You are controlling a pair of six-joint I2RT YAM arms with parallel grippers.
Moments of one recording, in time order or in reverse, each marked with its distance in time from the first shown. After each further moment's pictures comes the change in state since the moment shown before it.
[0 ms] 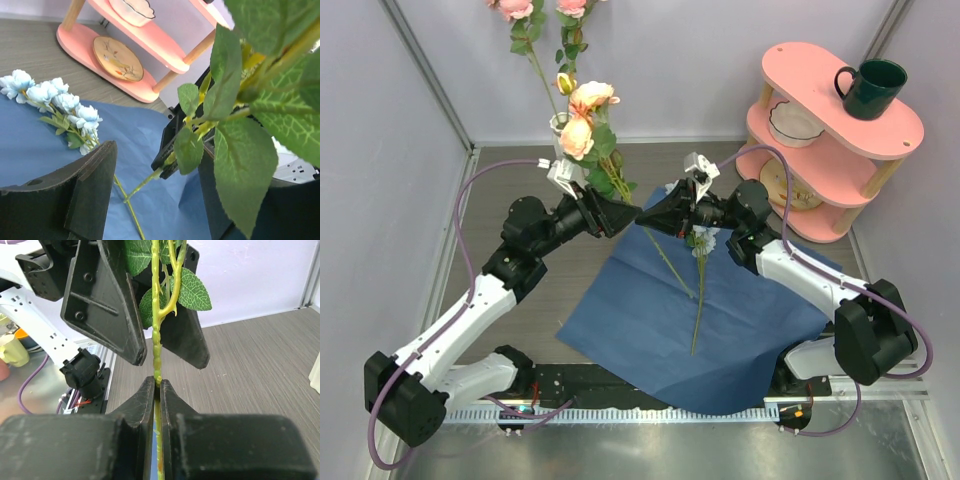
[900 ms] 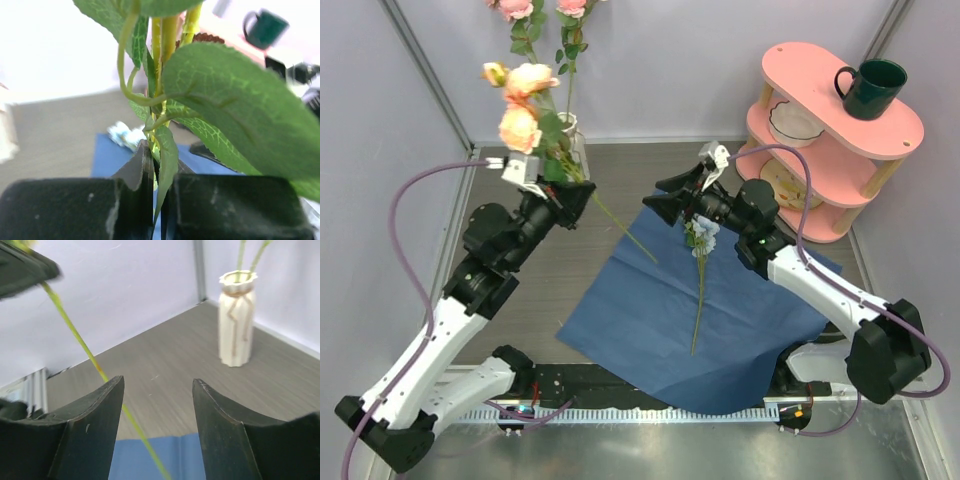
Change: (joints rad) left arm -0.019 -0.147 0.135 -0.244 -0.295 0.314; right arm 0.012 -0.083 0.032 -0.238 0.369 -0.115
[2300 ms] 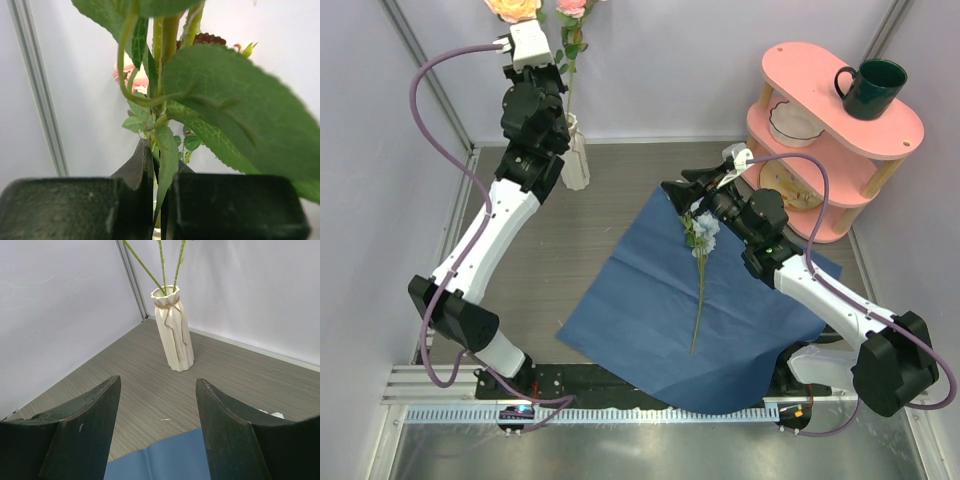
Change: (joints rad) left arm 0.085 0.692 0.788 0.305 -0.770 0.603; right arm -0.025 -0.093 -0.097 0.039 0.349 -0.013
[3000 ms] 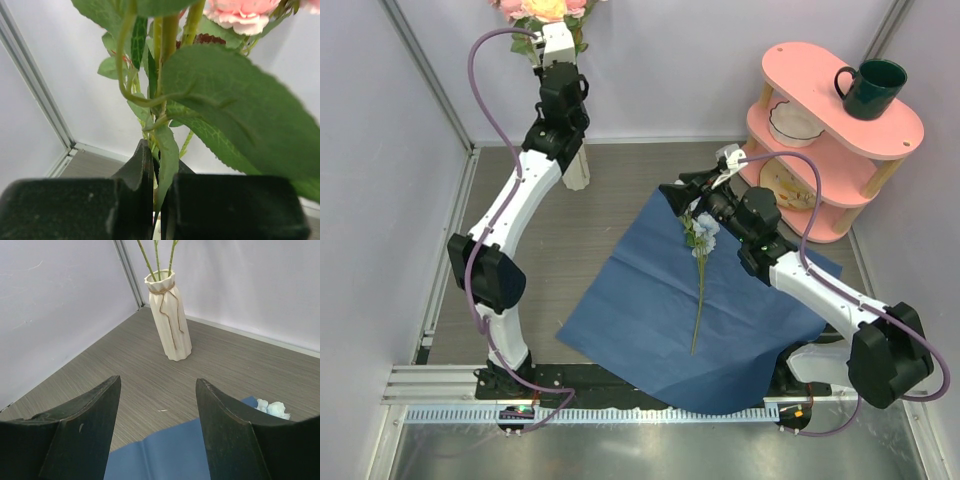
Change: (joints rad) left arm 0.073 0.296 0.225 -0.260 -0.035 -0.138; right arm 0.000 0.043 0.000 -0.006 0.000 -0.004
